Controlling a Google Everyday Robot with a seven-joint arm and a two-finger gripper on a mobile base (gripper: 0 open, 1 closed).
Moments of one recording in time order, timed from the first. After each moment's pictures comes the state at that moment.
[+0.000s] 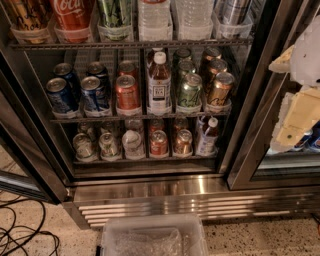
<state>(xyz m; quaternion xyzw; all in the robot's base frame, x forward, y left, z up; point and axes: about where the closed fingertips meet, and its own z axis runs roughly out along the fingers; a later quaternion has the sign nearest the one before) 0.438 -0.217 0.976 -0.60 0.78 -0.03 0.16</state>
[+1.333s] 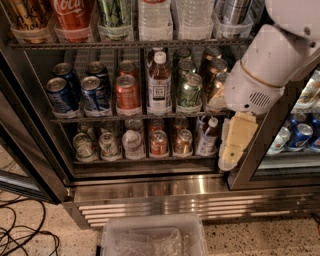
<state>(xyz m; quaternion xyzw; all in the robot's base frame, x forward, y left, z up) 0.449 -0.131 0.894 -0.66 0.73 0.10 0.11</state>
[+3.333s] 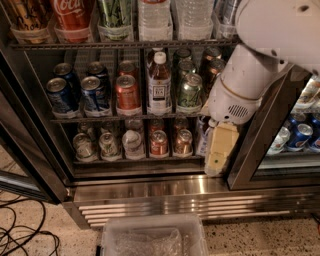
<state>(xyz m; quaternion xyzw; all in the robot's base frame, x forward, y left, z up) 0.459 -0.114 0.861 -0.66 0.74 0.10 0.09</state>
